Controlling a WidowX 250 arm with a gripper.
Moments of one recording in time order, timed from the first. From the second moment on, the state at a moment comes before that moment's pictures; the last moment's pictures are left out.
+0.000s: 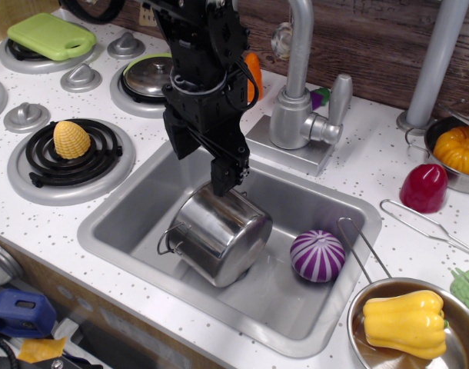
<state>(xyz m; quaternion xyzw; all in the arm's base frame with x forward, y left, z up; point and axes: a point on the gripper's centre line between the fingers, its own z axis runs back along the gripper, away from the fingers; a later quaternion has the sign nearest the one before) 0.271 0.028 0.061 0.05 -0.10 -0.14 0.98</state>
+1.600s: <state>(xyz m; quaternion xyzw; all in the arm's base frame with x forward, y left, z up) 0.267 0.034 0.013 -0.21 -0.09 -0.05 0.97</state>
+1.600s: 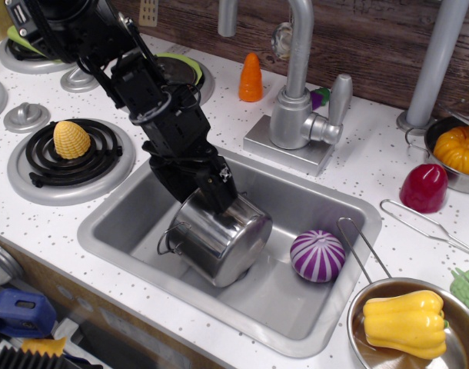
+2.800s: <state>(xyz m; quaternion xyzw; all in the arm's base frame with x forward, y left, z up) 0.252 0.004 -0.002 -0.15 -0.08 -0.03 0.99</state>
